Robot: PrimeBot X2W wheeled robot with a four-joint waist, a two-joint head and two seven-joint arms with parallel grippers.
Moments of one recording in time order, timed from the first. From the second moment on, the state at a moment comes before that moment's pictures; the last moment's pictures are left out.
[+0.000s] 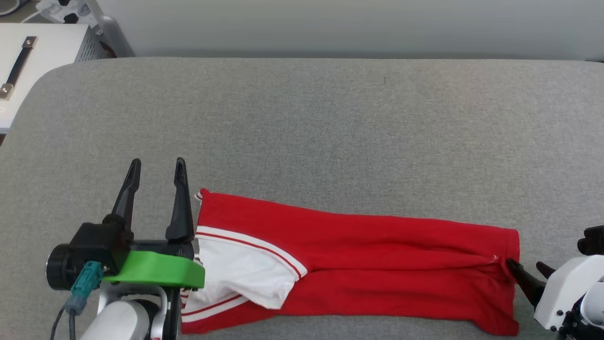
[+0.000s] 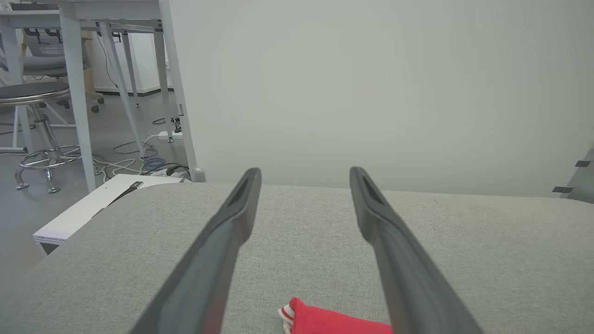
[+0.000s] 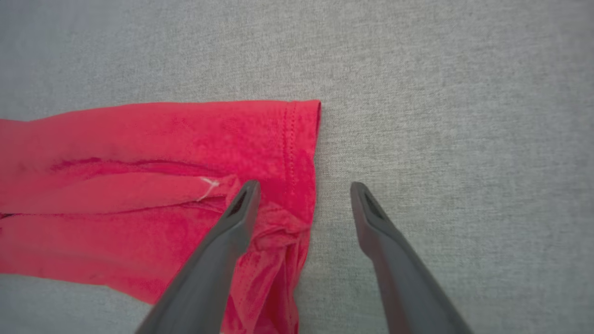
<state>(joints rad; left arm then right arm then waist) -0.11 0.46 -0.38 -0.21 -0.52 0.36 -0.23 0.02 -0.29 -0.12 0.01 0.53 0.13 0.61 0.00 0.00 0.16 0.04</state>
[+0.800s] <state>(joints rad) -0.11 0.44 -0.41 -0.20 -0.47 0.39 -0.24 0.00 -0.29 -0.03 0.10 0.58 0.13 0.68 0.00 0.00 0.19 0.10</state>
